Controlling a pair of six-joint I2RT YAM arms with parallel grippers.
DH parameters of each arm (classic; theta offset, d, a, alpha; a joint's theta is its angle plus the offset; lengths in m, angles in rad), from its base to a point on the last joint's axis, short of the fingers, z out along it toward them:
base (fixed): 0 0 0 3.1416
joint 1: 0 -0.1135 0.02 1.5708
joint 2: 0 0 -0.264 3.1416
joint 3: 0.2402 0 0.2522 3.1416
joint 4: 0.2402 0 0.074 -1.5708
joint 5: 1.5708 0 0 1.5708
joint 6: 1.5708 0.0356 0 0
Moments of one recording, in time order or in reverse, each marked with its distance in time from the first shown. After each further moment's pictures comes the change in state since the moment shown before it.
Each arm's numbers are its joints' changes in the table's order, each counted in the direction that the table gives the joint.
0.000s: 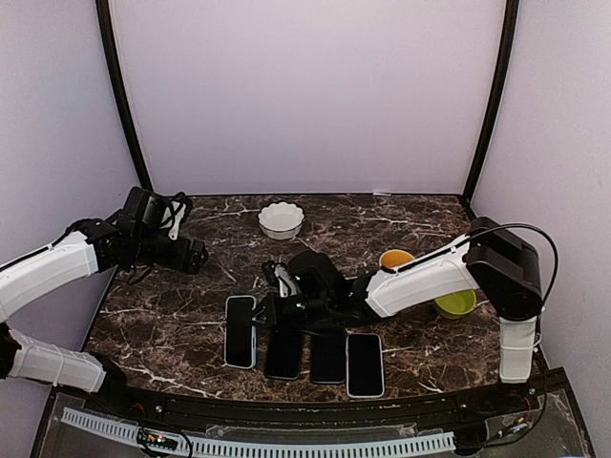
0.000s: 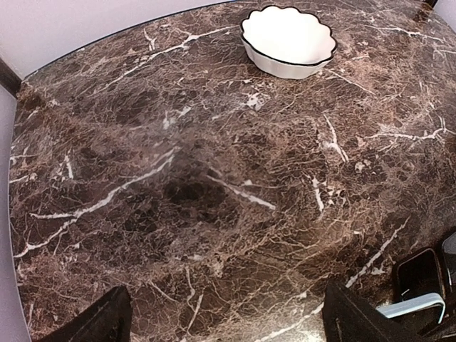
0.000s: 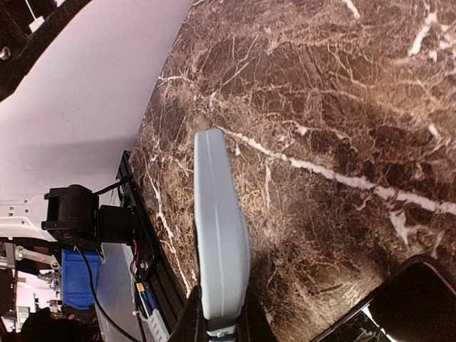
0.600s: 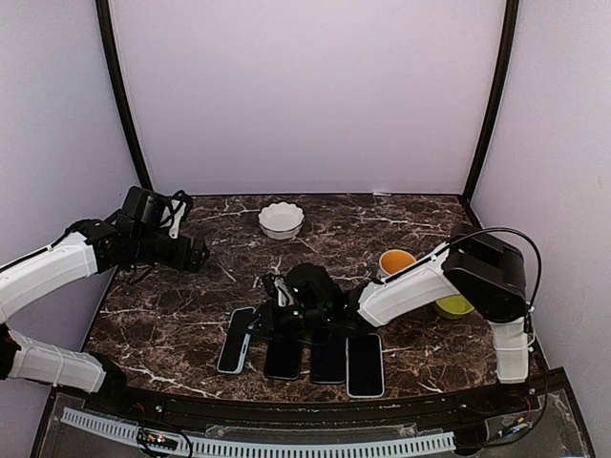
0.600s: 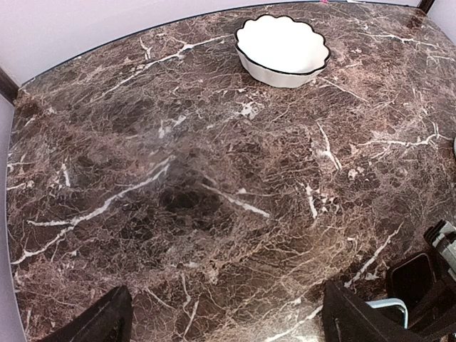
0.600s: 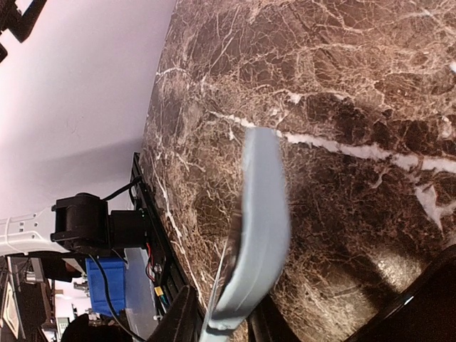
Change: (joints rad) left arm -0.007 -0.007 -0.007 -0.027 0.014 0.002; right arm -0.011 0.091 -0.021 -0.138 -0.046 0.177
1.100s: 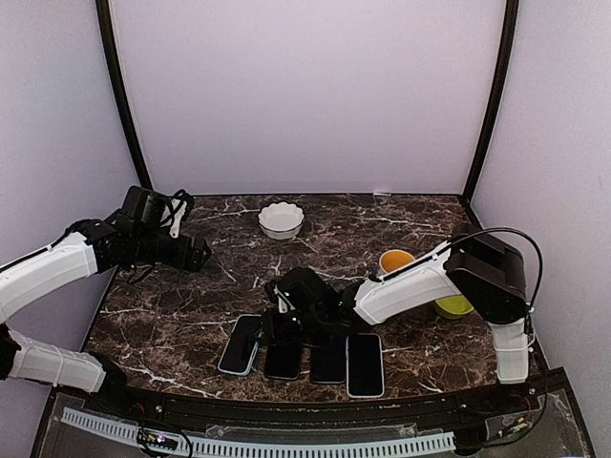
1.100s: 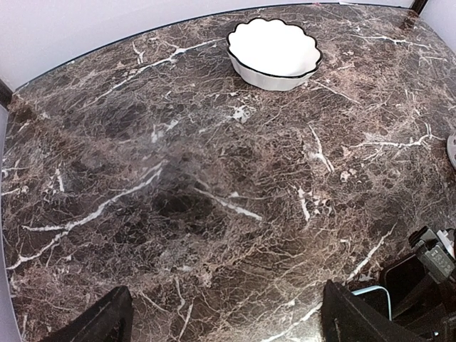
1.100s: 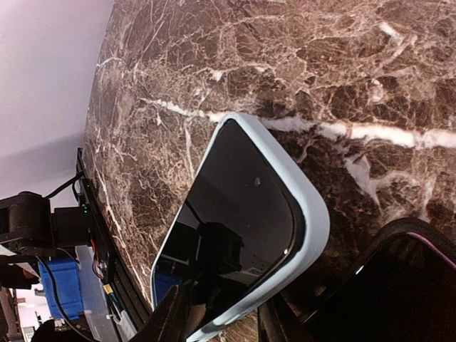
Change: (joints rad) left arm 0.000 0.000 0.000 -0.013 0.023 0.004; right arm -0.015 0.000 0.047 0.237 0.089 -0.096
